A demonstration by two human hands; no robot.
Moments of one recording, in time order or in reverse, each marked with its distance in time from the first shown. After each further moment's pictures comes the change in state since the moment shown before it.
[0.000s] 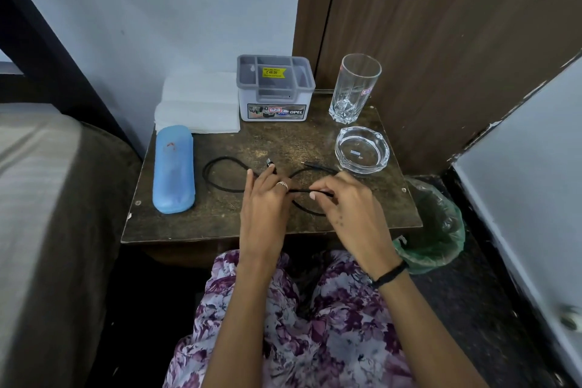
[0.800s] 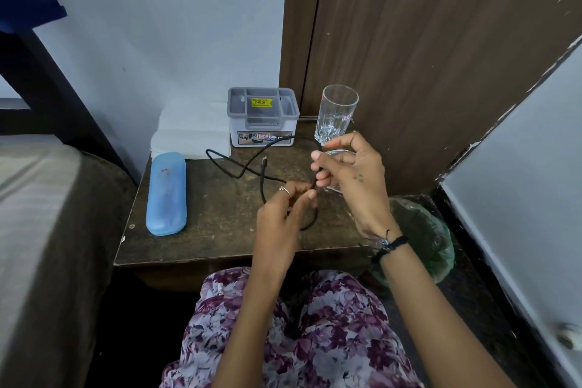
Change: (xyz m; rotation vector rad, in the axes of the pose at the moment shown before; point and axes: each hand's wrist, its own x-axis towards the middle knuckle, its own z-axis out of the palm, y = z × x) left_hand 0.000 0.060 -0.026 -0.745 -0.002 -0.154; right_hand 0.041 -0.017 -0.053 0.977 0.165 0.198
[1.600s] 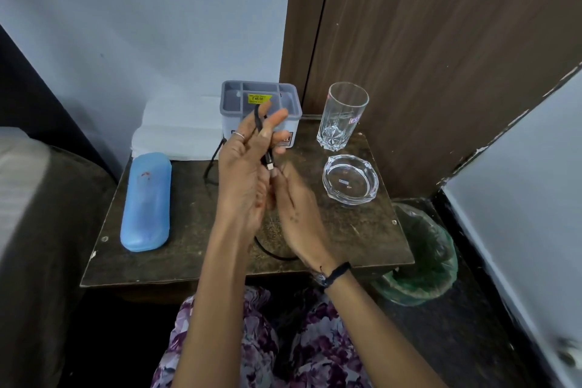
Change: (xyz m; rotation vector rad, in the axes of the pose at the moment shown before) left_hand 0.089 0.003 -0.023 -0.930 0.096 -0.093; right_hand 0.003 0.057 0.058 -0.308 -0.228 -0.128
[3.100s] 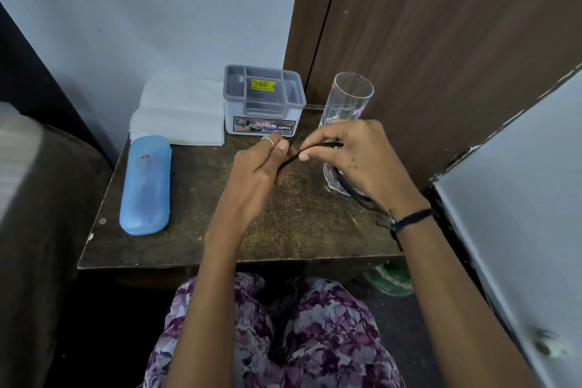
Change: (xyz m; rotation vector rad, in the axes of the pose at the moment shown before) left_hand -0.012 -0.009 -0.030 0.894 -0.216 0.120; right_hand 0.039 -0.038 -0.081 -0.513 -0.130 -0.160
